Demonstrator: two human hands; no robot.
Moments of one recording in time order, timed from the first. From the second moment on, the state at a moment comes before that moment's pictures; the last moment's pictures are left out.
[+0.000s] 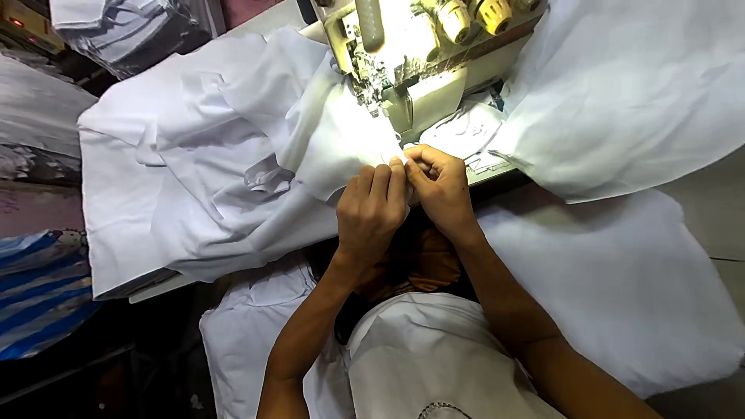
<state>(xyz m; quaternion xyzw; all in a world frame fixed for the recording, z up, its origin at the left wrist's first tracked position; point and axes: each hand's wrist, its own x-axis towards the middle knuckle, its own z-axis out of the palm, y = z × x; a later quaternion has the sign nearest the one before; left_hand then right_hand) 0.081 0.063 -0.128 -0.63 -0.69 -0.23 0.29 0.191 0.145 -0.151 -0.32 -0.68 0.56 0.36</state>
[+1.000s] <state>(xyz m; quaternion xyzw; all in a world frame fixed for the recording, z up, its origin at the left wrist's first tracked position) -0.108 0.026 -0.011 -0.67 -0.72 -0.13 0.06 0.184 0.159 -0.134 -0.28 -0.67 0.61 0.31</state>
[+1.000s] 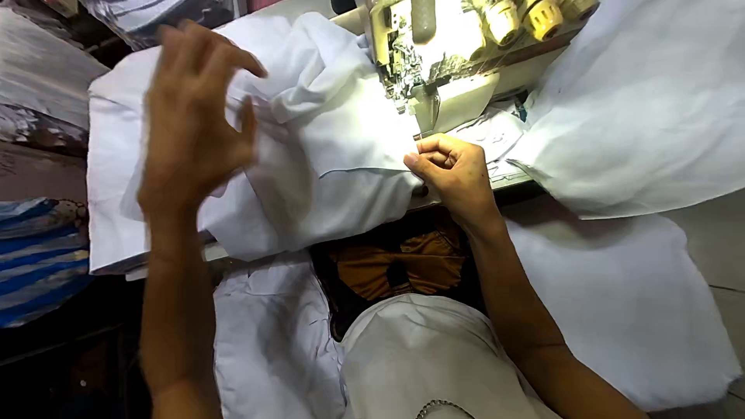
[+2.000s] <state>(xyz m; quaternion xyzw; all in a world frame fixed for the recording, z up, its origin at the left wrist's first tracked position) 0.071 0.049 -0.143 -0.70 -0.63 -0.23 0.24 0.189 0.159 -0.134 -0.33 -0.65 0.60 0.33</state>
